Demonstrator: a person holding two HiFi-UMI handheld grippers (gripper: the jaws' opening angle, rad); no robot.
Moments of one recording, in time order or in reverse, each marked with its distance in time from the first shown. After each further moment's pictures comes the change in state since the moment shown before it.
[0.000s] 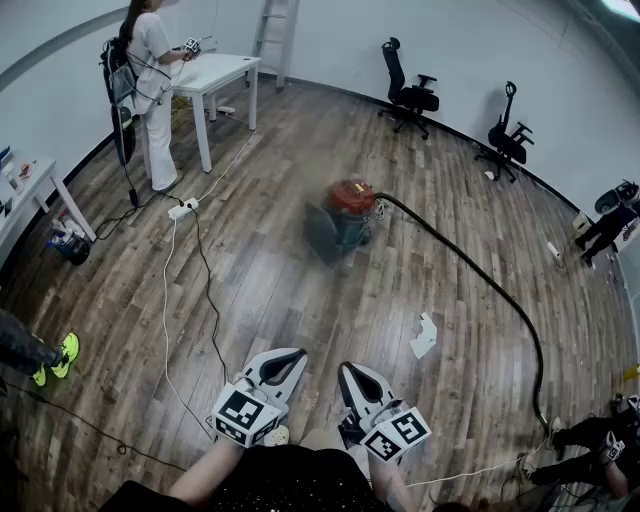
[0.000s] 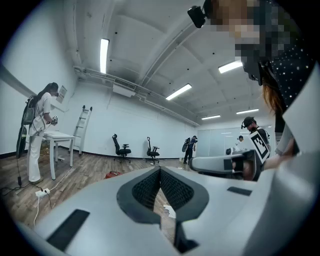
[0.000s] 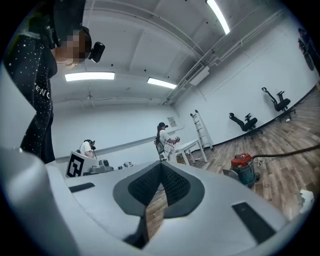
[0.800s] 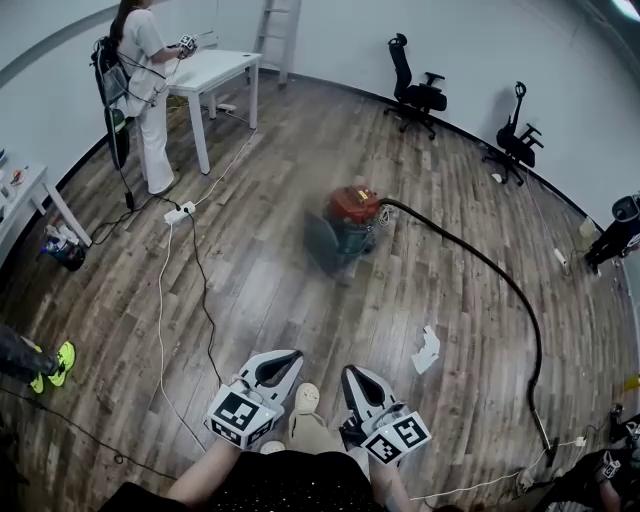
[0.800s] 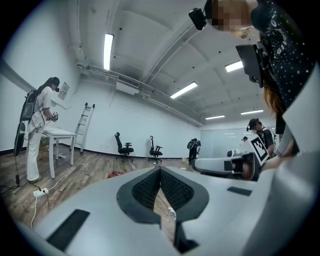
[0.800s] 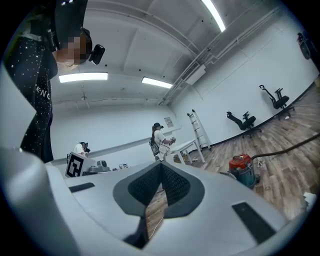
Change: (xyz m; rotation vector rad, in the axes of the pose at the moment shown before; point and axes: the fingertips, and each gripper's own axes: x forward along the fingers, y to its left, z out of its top) left arm 0.074 0.075 0.002 -0.024 0.006 0.026; right arm 0.064 -0.085 0.012 0.021 -0.005 -0.010
